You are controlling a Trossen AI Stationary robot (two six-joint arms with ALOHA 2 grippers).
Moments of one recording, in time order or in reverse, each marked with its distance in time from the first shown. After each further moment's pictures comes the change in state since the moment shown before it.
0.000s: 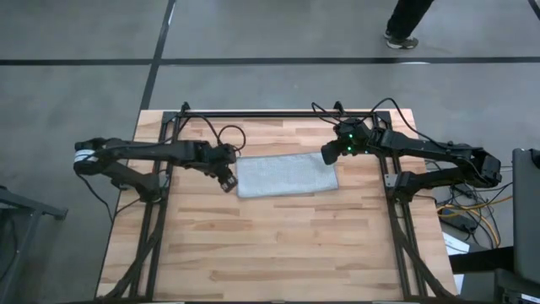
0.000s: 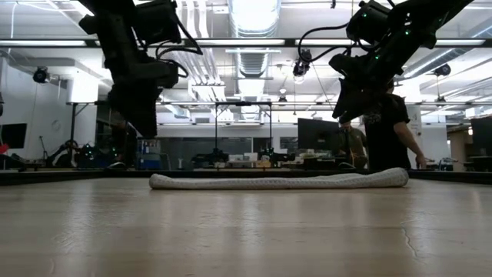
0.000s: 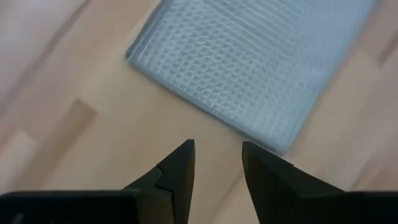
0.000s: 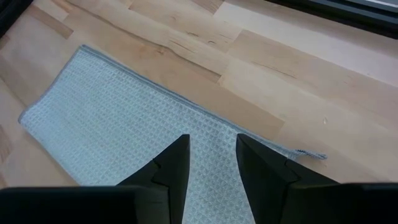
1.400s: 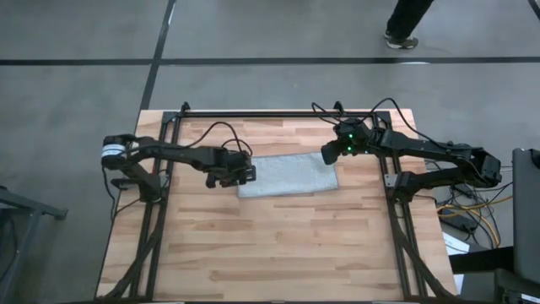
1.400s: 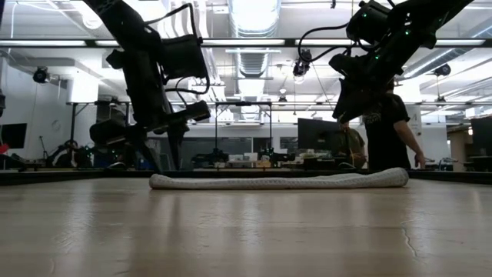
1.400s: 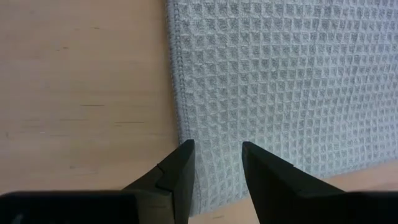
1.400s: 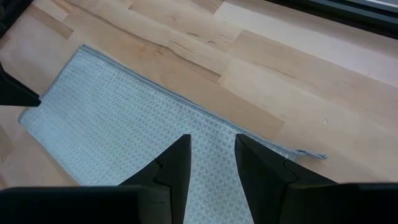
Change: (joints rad) left arm 0.001 0.271 0.000 0.230 0.138 -0.966; right arm 0.000 0.000 0.000 0.000 0.000 0.000
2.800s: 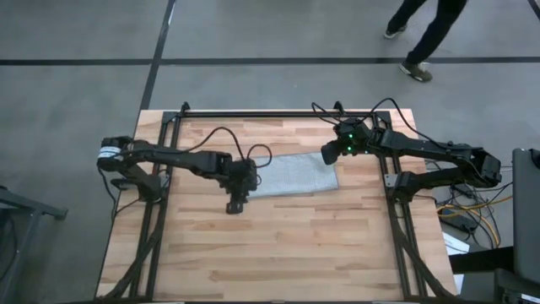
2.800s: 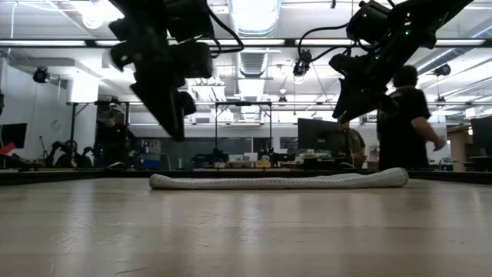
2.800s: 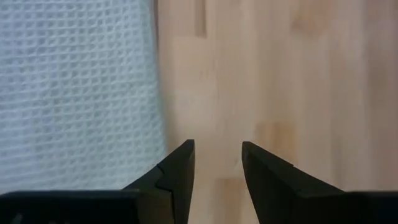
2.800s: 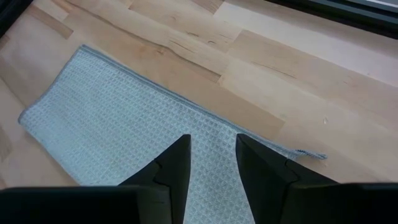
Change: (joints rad) left arm -0.139 -0.025 0.152 -0.110 0.160 1.462; right arm 0.000 0.000 0.000 0.000 0.000 0.000
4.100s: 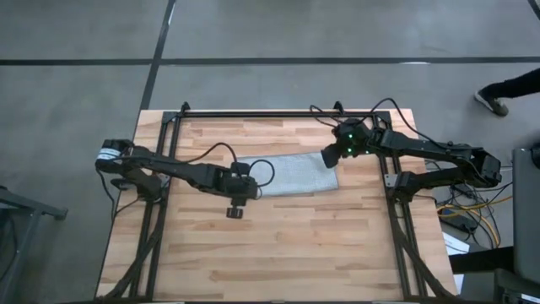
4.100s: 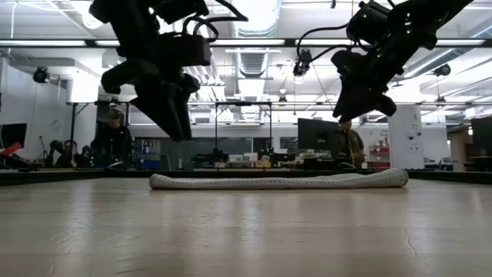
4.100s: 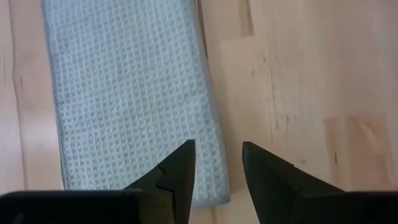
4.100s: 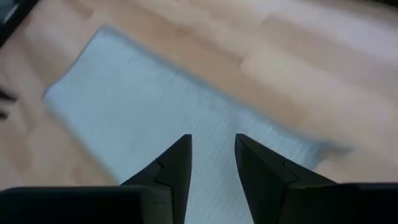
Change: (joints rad) left arm -0.154 0.002 -0.002 0.030 -0.404 0.083; right arm 0.000 0.000 0.000 -0.013 -0.101 -0.025
